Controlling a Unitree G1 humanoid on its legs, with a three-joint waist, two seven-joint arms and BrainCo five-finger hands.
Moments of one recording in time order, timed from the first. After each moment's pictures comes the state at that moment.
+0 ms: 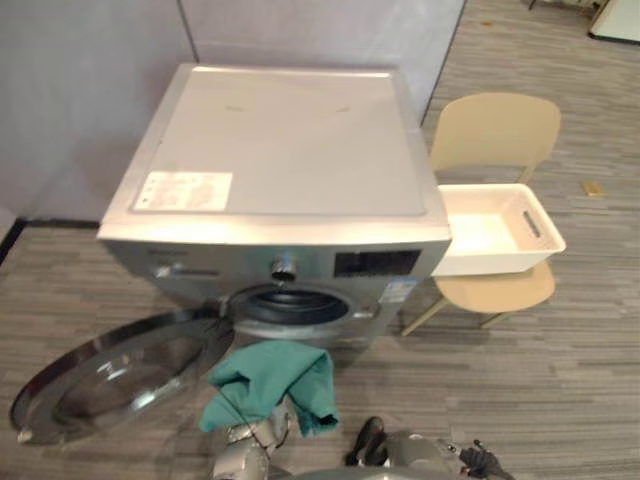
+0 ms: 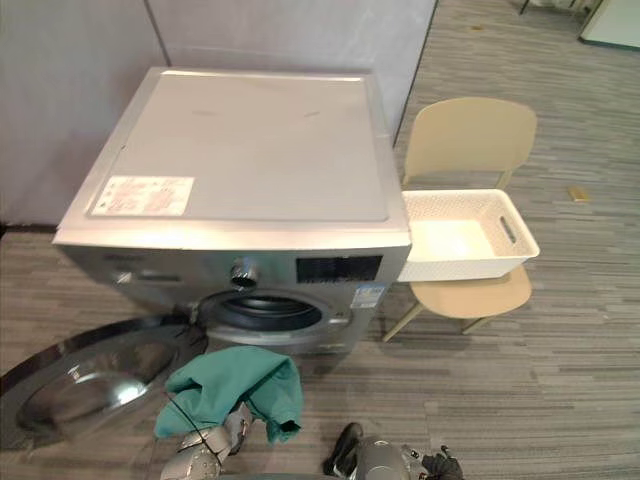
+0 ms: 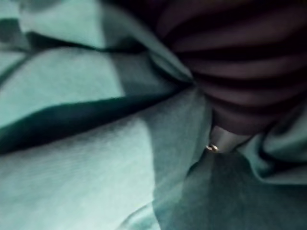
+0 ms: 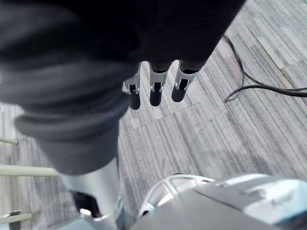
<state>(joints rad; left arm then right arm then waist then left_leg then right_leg) 0.14 0.01 -0.09 0.52 -0.52 -0.02 0.03 0.10 -0.07 -0.30 1.01 0.04 0.01 -0.07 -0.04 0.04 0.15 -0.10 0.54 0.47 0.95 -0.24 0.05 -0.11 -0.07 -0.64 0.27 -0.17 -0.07</state>
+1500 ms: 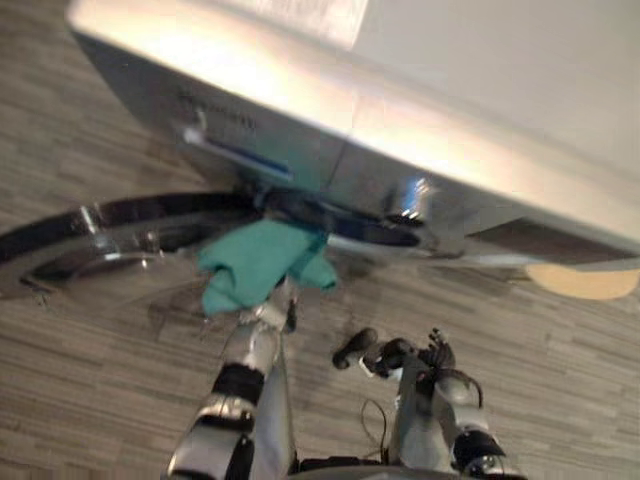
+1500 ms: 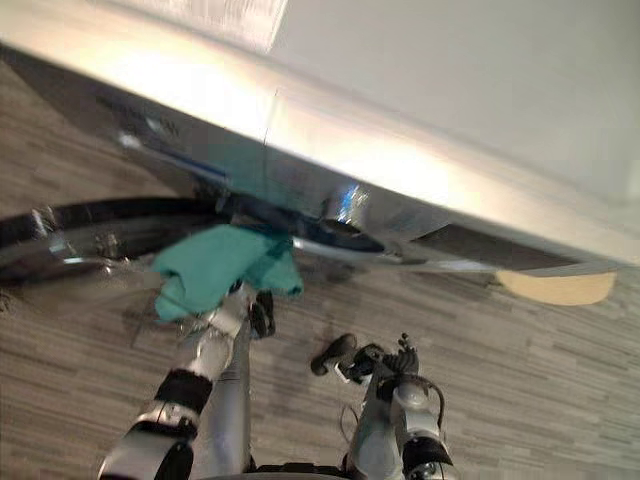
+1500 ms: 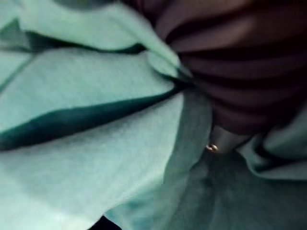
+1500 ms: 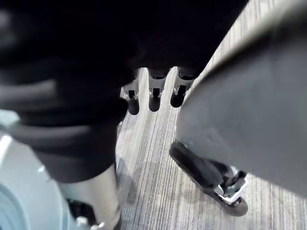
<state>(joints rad) -0.46 0.04 -0.07 0.48 -0.67 -0.10 0.21 -0.16 0.02 -0.21 0.75 0.04 -0.01 -0.24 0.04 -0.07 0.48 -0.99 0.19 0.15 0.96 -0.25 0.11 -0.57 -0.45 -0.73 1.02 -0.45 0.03</state>
